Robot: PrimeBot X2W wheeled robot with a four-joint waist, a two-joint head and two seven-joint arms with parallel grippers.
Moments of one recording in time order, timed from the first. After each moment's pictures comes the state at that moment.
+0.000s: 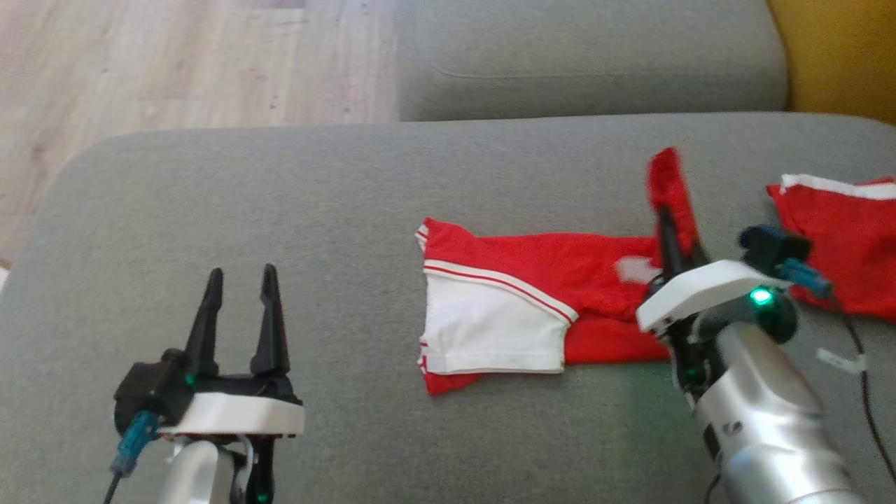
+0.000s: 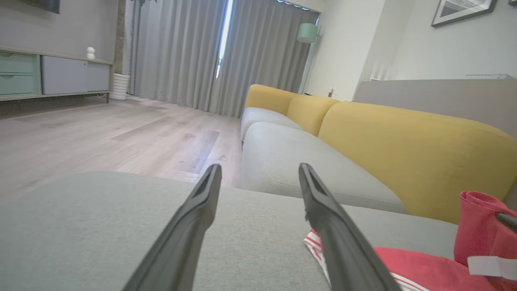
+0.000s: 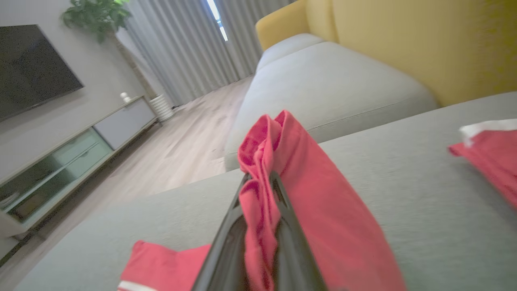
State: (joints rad) left arm -0.13 0.05 -0.12 0.28 -0.32 -0.12 -0.25; right arm -0.56 -0.06 0.12 0.93 0.46 0.13 -0.24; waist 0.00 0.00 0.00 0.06
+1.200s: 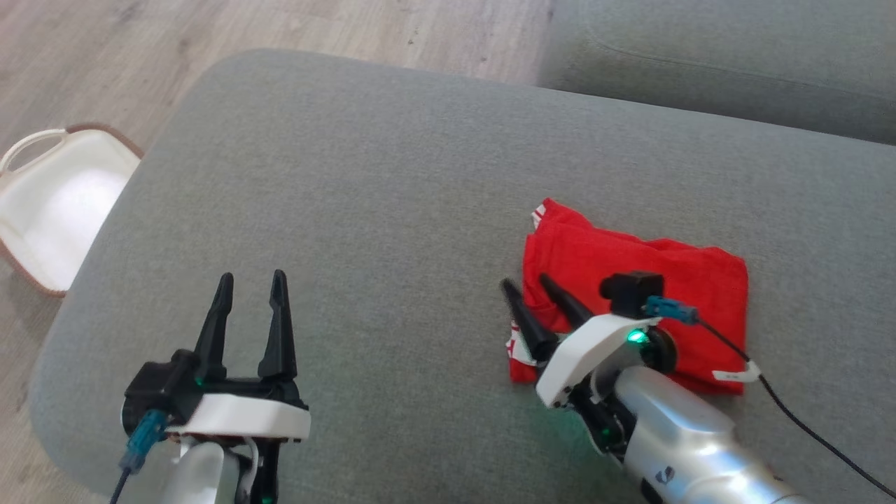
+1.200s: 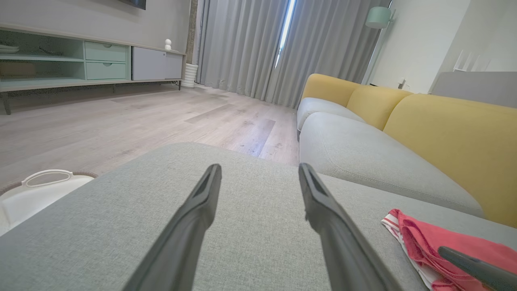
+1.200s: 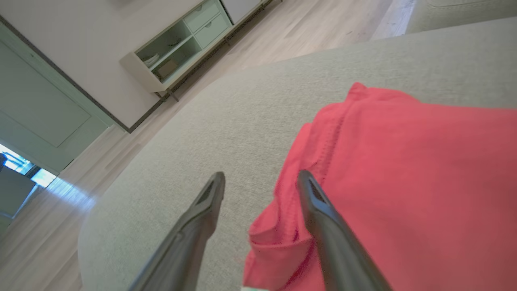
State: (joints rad) left arm -0.14 0.07 -0.14 0.31 -0.33 -0.12 -0.25; right arm -0.57 -0.06 0.87 0.94 0.93 0.13 -0.25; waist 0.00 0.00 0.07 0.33
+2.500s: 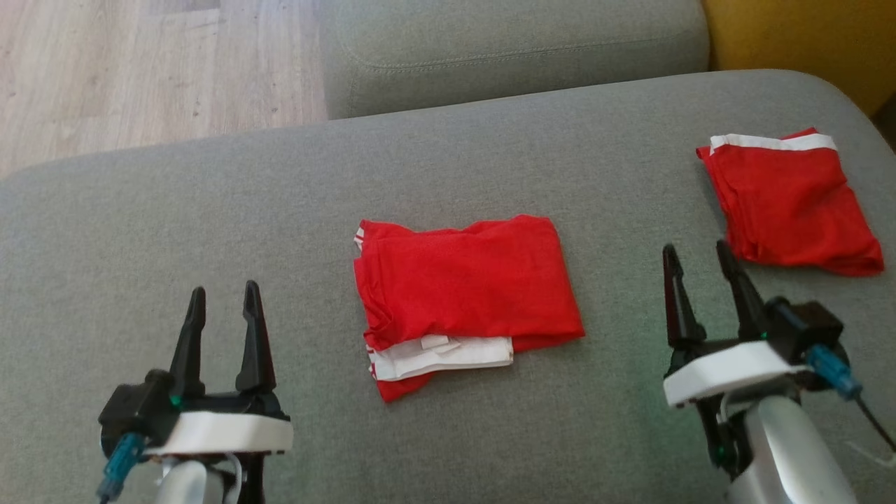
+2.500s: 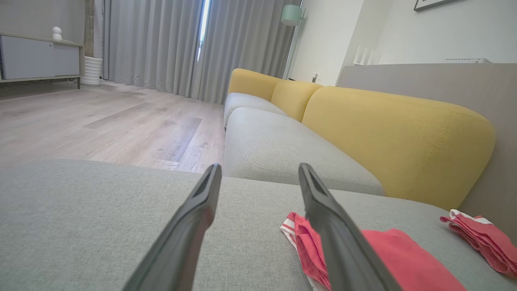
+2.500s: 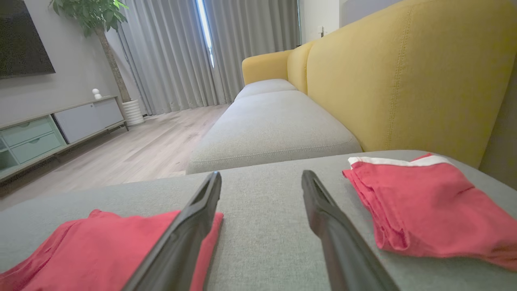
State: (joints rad) left arm -0.09 0.05 -0.06 0.26 -0.32 -0.12 -0.26; right arm -0.20 -0.06 0.06 0.42 0.17 0.13 -0.25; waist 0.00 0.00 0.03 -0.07
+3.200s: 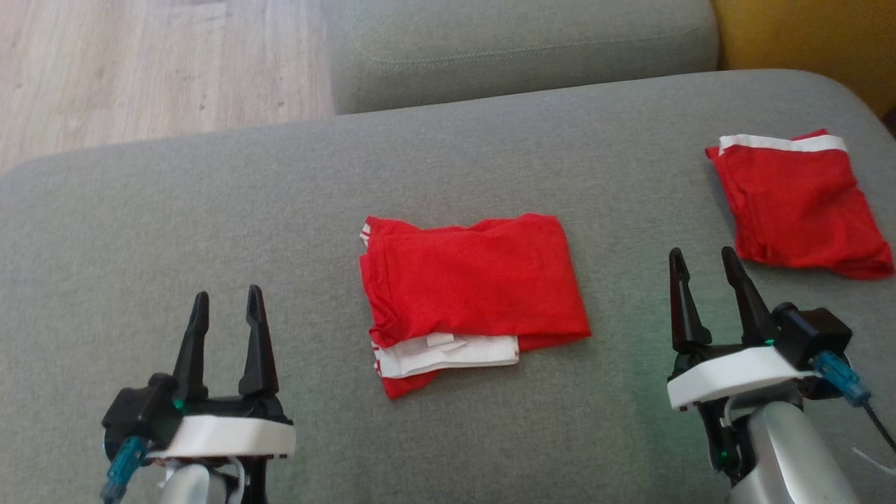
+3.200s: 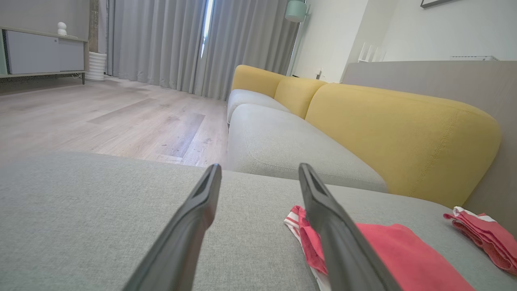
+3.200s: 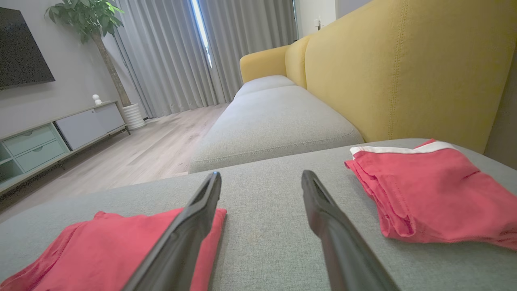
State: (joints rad) left arm -0.07 0.05 -0.07 0.25 -0.32 -0.12 -0.26; right arm -0.17 -0.05 0.06 0.40 0.22 0.13 -0.25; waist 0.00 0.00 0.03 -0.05
